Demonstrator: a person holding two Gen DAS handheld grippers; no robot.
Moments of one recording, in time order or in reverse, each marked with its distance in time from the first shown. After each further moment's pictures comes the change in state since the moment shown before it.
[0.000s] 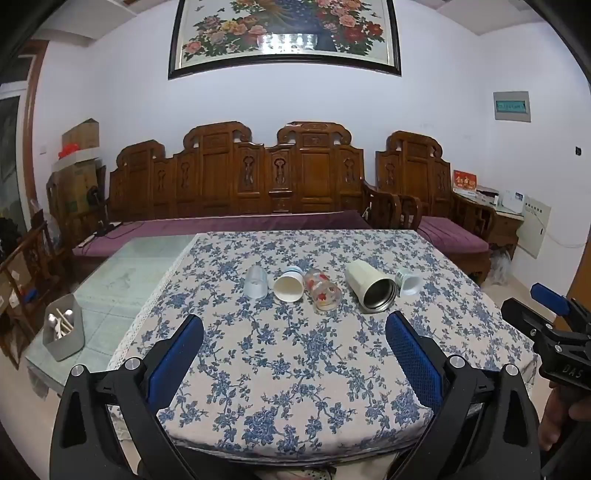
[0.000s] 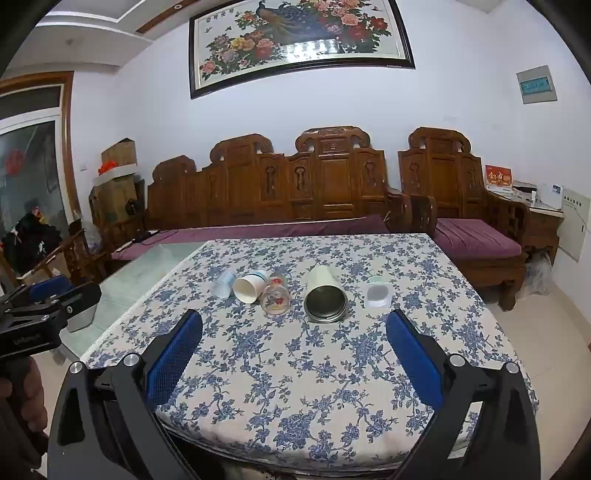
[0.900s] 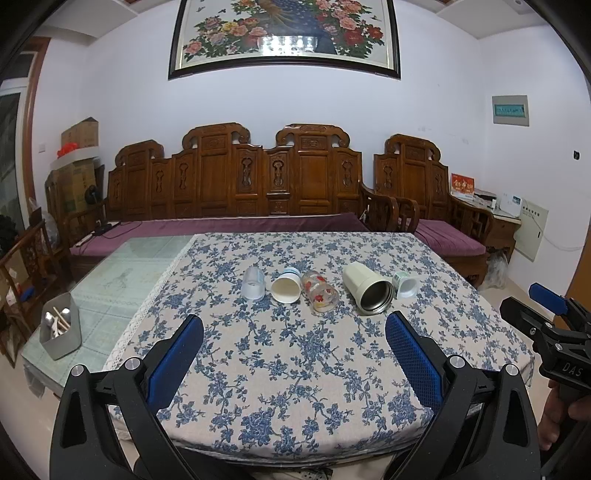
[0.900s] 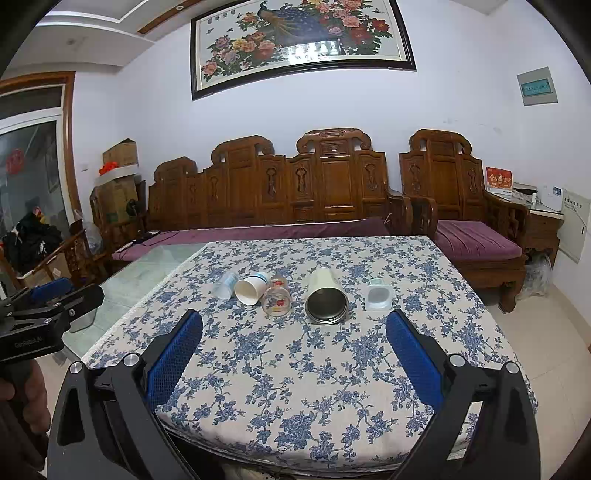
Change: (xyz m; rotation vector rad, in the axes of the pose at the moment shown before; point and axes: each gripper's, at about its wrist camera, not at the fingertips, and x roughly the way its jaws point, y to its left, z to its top) left arm -0.004 -0.002 0.003 -0.010 -0.007 -0.008; right arm -0.001 0.000 0.000 -0.002 -0.005 -0.001
